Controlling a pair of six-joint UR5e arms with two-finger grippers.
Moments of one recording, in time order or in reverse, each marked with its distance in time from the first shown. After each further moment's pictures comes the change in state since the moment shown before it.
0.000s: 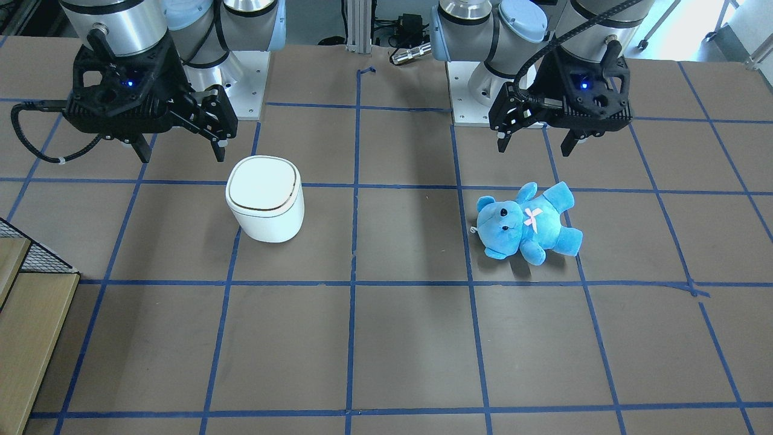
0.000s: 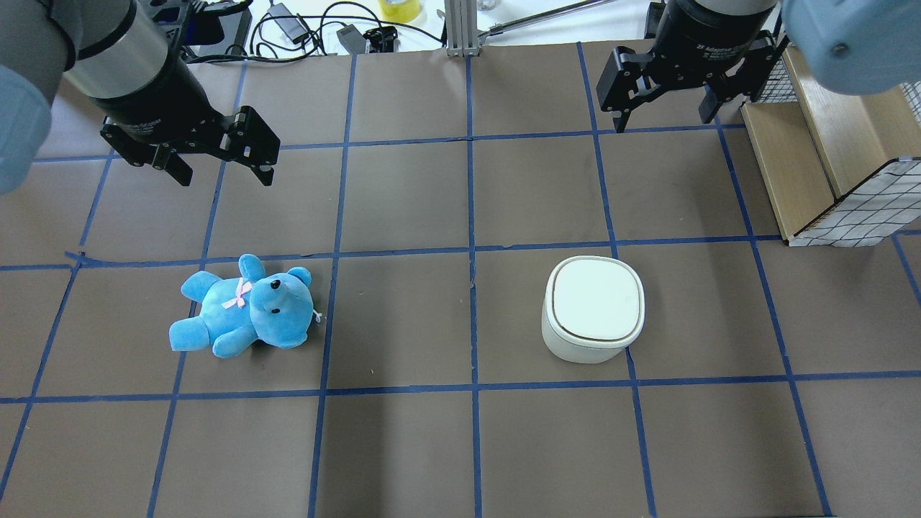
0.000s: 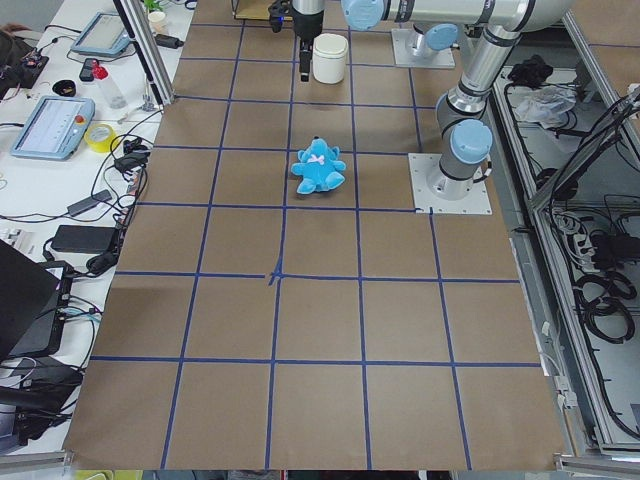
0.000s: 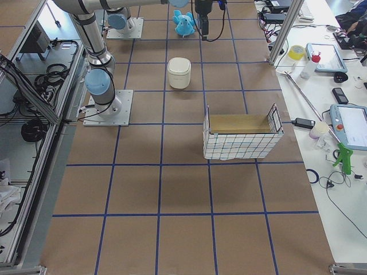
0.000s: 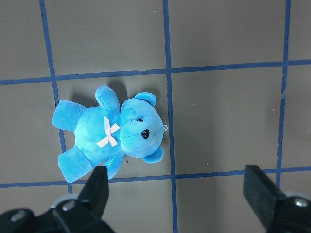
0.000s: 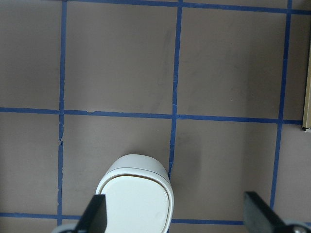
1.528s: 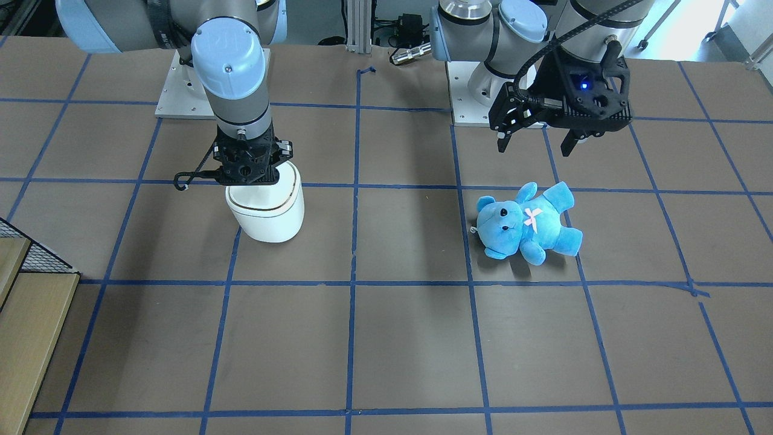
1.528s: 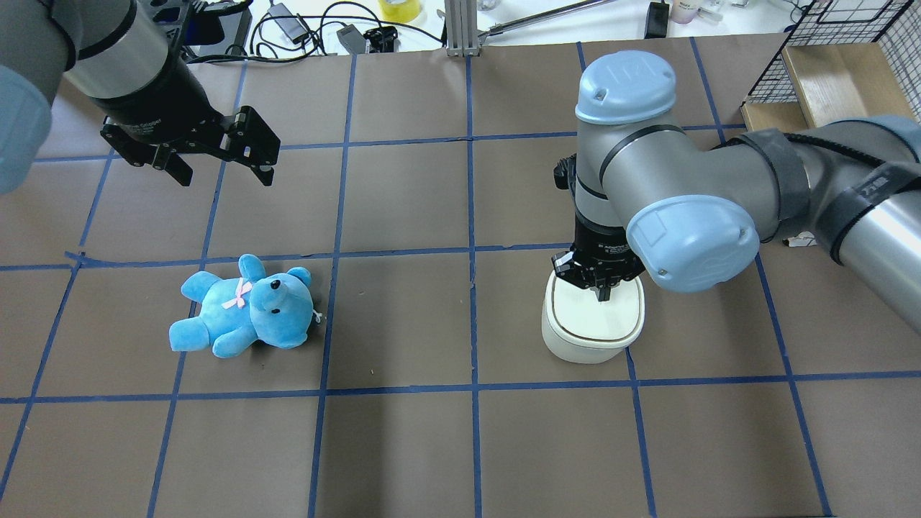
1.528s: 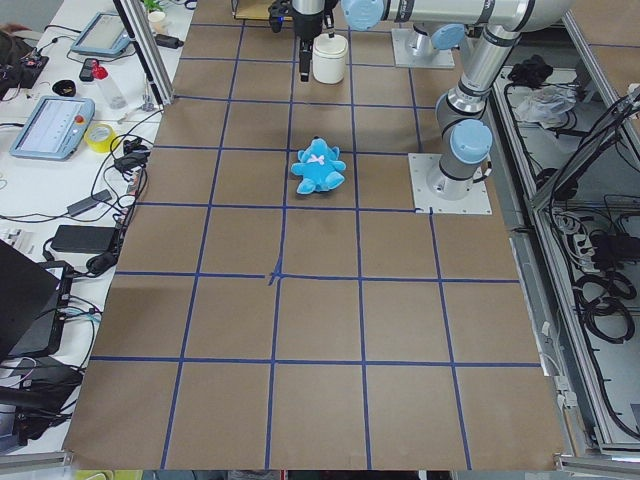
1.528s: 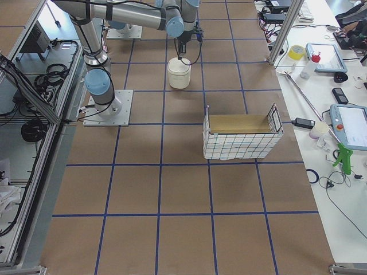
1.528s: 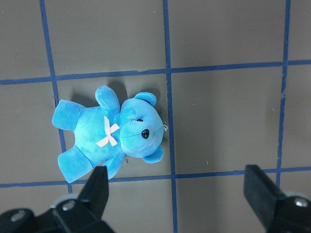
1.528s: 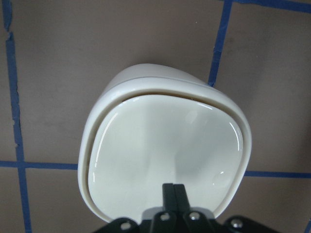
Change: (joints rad) left arm 0.000 0.000 0.000 0.000 0.000 0.000; right arm 0.140 0.023 0.425 -0.150 -0.056 0.099
